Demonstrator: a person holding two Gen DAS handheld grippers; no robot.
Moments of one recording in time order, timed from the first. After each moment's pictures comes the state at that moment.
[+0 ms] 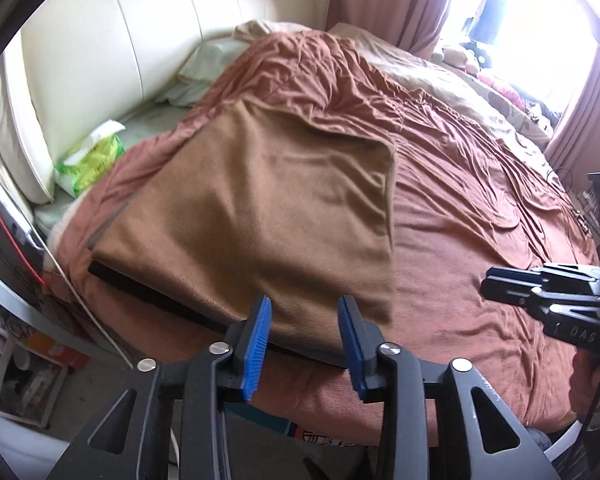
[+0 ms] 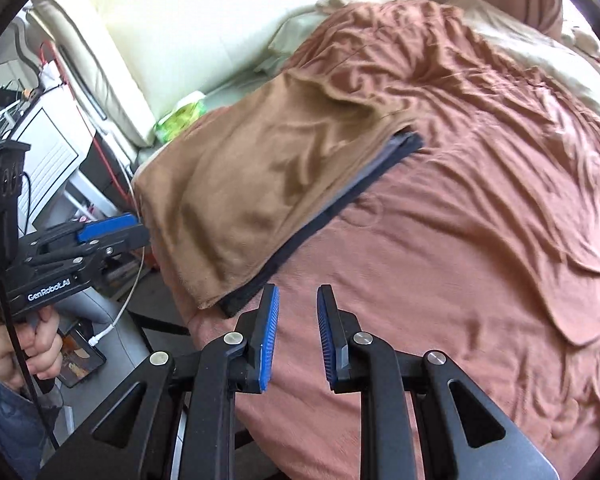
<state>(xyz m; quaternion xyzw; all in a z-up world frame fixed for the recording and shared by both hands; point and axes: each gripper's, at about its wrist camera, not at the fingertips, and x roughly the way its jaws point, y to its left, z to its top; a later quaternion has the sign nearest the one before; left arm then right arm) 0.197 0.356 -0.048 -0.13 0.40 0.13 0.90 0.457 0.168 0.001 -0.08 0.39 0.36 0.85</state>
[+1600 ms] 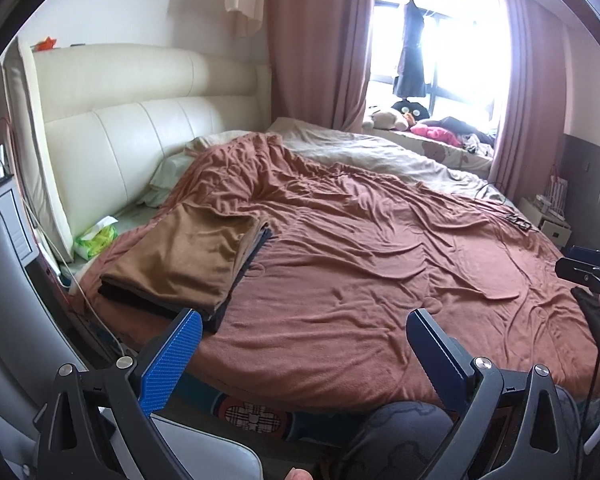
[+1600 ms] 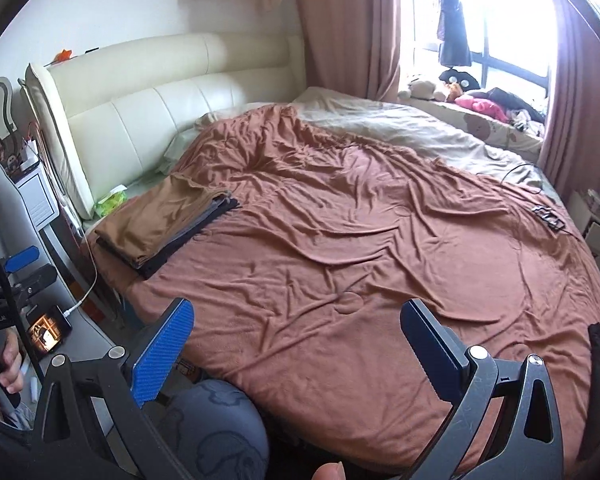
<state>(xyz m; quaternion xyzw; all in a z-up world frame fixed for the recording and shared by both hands) 0.052 0.116 0.042 -0.05 0.25 0.11 0.96 0.171 -0.121 0.062 -0.03 0.23 0.18 0.96</state>
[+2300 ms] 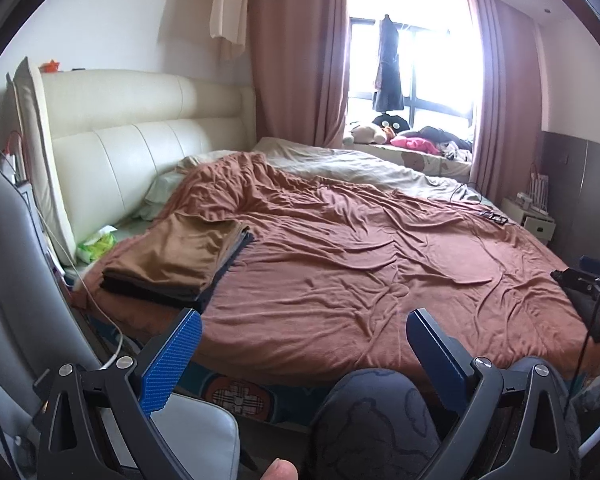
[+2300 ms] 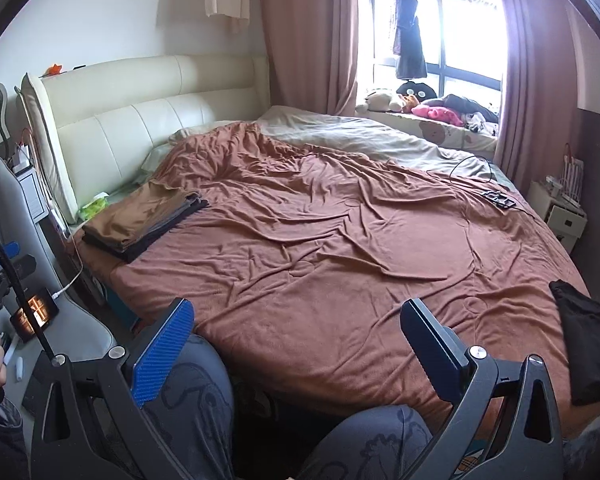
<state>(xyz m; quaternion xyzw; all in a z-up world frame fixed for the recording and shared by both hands) -0.022 0.056 0.023 -0.02 0.21 0.10 0.97 0.071 -0.166 0.015 -0.01 0.20 0.13 0.97</state>
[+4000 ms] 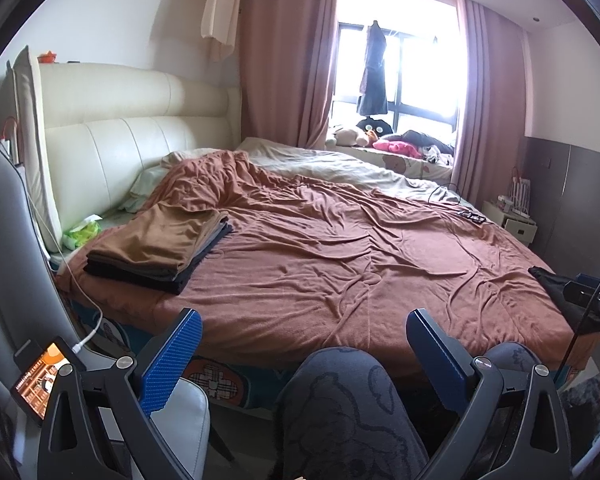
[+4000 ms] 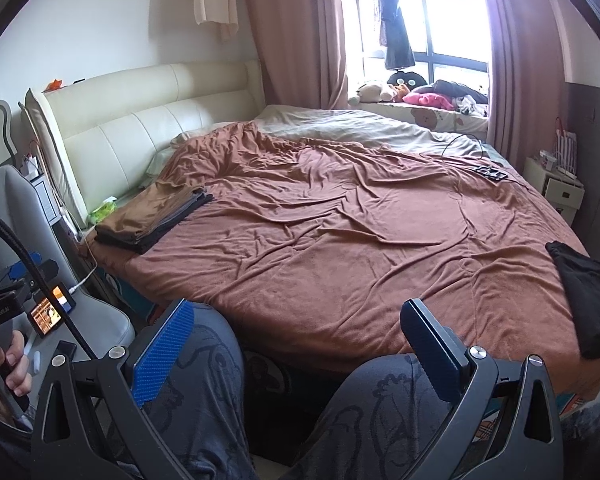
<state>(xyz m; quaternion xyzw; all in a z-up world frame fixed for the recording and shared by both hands) -0.054 0.027 0.008 -0.04 0.20 0.06 0.98 0.023 -0.188 -0.010 0.02 0.21 0.14 0.97</state>
